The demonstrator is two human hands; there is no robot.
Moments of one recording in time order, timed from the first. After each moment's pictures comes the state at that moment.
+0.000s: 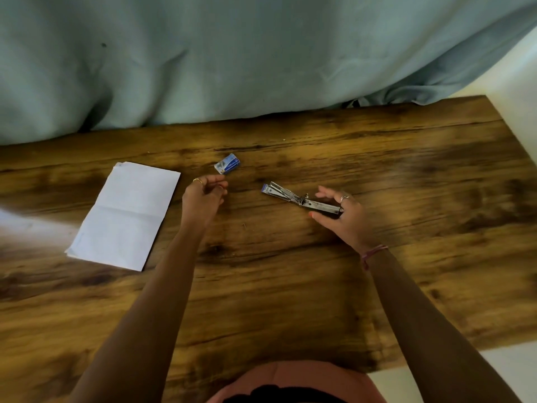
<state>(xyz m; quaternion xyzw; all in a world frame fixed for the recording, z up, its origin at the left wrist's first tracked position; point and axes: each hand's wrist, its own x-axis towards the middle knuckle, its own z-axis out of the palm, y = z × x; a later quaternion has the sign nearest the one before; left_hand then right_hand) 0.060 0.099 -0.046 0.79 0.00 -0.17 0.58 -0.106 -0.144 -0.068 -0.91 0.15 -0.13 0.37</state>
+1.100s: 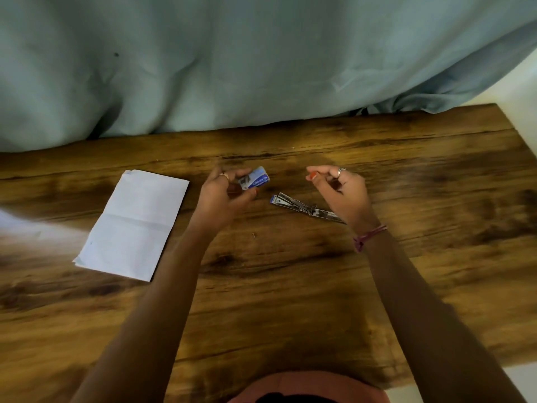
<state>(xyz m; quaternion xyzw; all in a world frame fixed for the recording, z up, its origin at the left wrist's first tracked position) 0.063 0.092 -0.015 0.86 -0.23 -0.11 0.45 -0.047 -0.127 -0.014 -0.83 0.16 -0.15 0.51</state>
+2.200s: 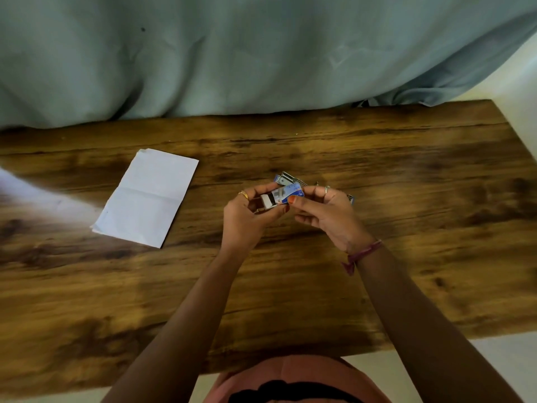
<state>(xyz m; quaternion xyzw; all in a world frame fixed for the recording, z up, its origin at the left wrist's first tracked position) -0.041 0.099 -0.016 0.72 -0.16 -0.15 0.66 -0.103 -0.061 0.000 -0.59 0.23 0.01 0.77</state>
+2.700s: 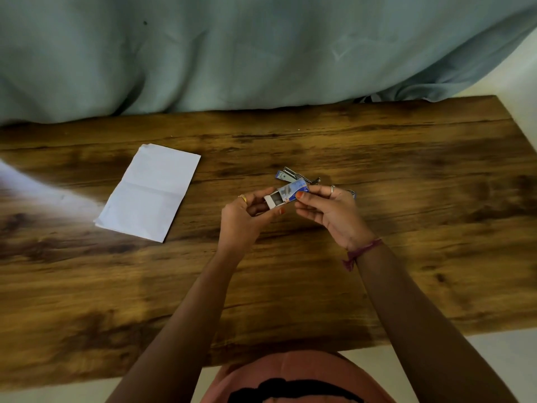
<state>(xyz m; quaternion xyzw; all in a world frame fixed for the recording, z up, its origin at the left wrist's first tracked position) -0.043 0.110 -0.028 0.71 -0.13 -0.20 0.67 -0.105 -0.063 -0.005 -0.53 0.27 -0.01 0.81</state>
